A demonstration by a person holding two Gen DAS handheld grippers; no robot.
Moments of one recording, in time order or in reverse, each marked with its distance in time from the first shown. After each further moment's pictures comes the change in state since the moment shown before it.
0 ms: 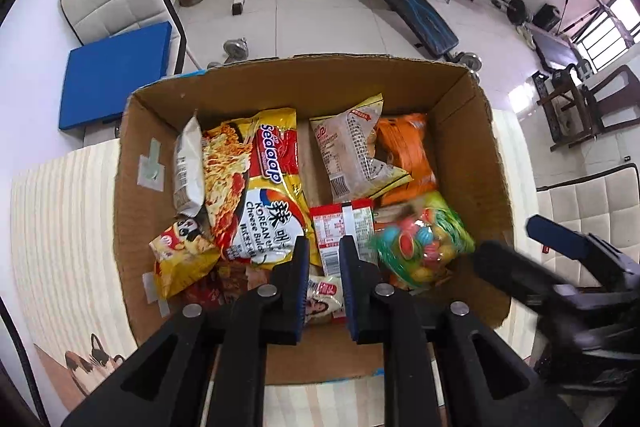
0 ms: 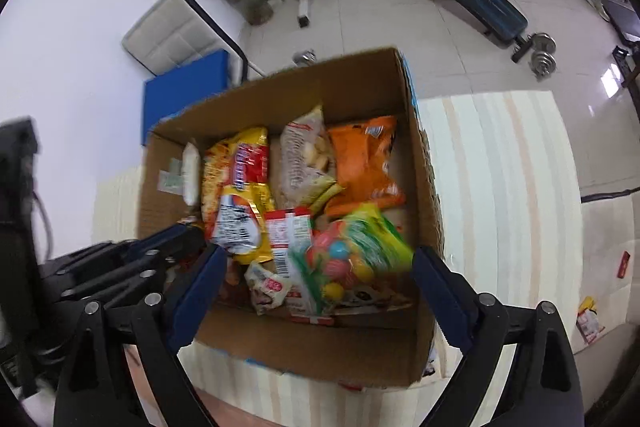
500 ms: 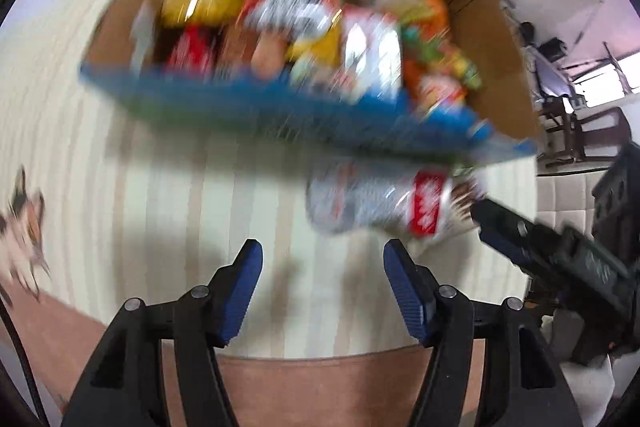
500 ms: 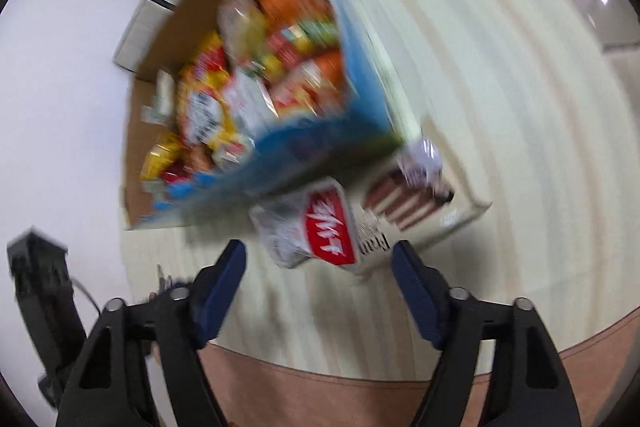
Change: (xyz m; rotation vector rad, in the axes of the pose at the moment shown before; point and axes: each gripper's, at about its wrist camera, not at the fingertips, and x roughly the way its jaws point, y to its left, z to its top) left arm 0.043 0.027 -0.183 -0.243 0.109 -0.115; right arm 0.067 -0.073 -0.161 0.274 0.115 0.119
